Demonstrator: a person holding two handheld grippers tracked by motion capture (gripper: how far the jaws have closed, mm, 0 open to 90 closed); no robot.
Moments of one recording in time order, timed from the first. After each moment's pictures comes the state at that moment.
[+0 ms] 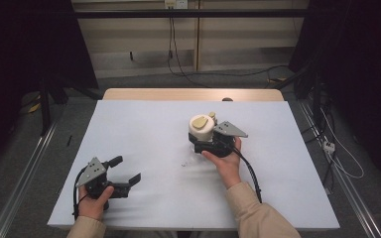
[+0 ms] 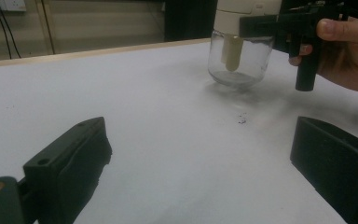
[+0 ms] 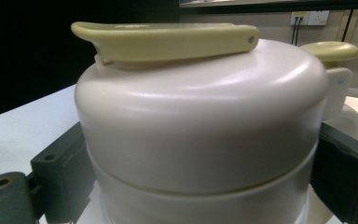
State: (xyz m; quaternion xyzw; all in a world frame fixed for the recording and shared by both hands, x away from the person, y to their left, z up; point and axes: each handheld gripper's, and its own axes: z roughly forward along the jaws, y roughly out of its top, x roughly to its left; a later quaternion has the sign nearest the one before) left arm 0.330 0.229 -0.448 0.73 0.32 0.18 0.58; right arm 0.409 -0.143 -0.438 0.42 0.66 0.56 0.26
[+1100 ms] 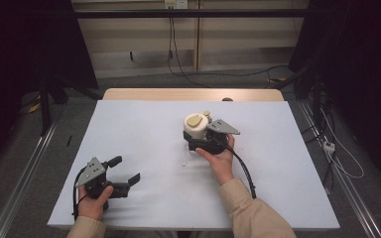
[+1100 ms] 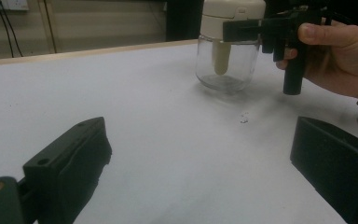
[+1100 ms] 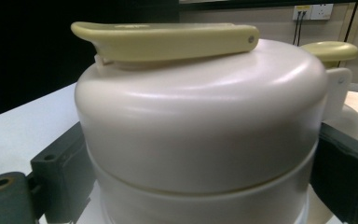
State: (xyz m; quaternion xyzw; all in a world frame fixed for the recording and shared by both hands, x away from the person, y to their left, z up) left arm 0.330 0.231 -0.449 0.73 0.32 0.18 0.58; right arm 0.424 -0.127 -0.445 0.42 0.66 0.56 0.26
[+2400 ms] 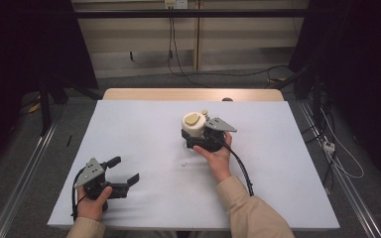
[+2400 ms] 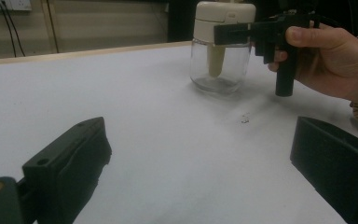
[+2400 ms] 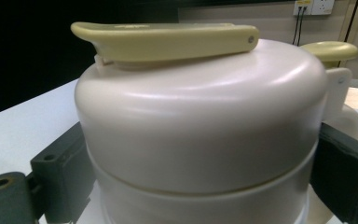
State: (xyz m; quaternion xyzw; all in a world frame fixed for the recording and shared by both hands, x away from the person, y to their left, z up) left arm 0.329 0.233 -0.449 0.72 0.32 0.18 0.58; right arm 0.435 -0.124 -0.450 0.43 0.66 0.56 0.25
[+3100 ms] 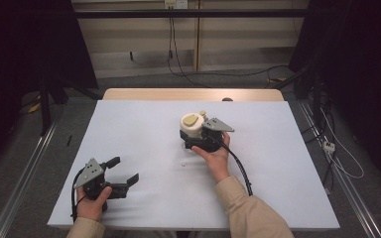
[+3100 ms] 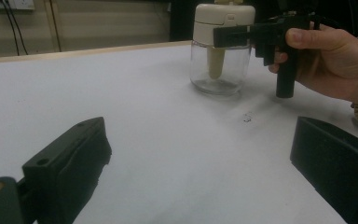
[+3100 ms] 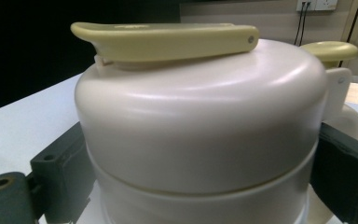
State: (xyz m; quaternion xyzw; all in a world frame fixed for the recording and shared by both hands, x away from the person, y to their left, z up) left arm 0.328 0.234 -0.450 0.72 0.33 0.18 0.58; right arm 0.437 -0.118 -0.452 0.43 0.67 0.56 0.25
